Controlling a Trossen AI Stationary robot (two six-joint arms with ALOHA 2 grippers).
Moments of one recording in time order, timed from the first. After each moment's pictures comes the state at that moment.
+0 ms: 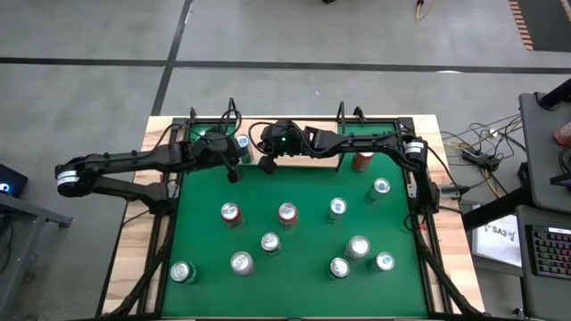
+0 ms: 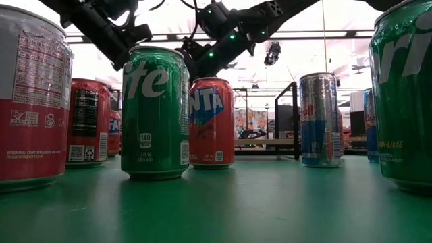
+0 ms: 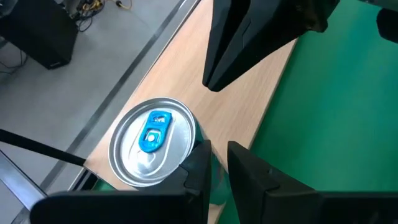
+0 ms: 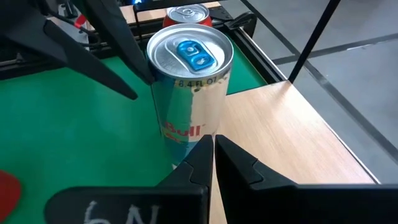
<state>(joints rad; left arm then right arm) 0.30 1.06 0.74 -0.35 -0.31 0.10 -0.26 2.05 1.63 -0.10 0.08 0.03</state>
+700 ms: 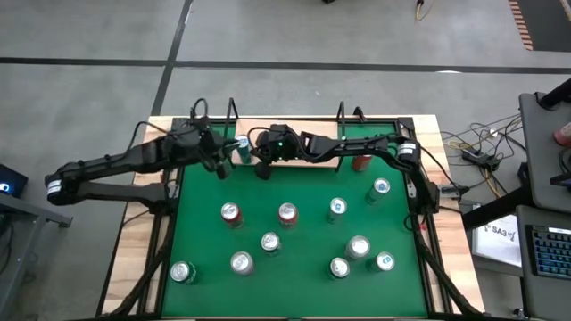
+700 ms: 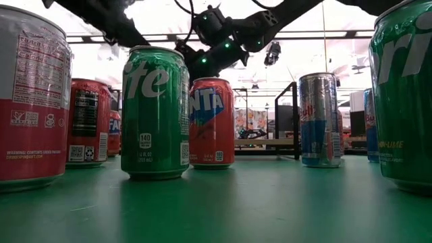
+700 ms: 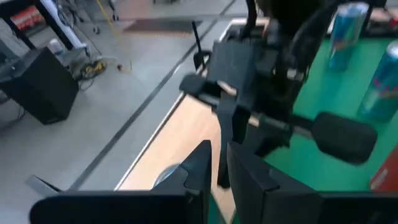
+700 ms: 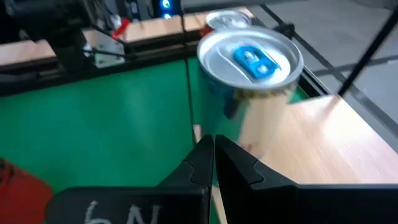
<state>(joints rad) 0.28 0.84 0.78 -0.33 -0.23 0.15 -0.24 2.11 1.63 0.05 -0.02 0.04</state>
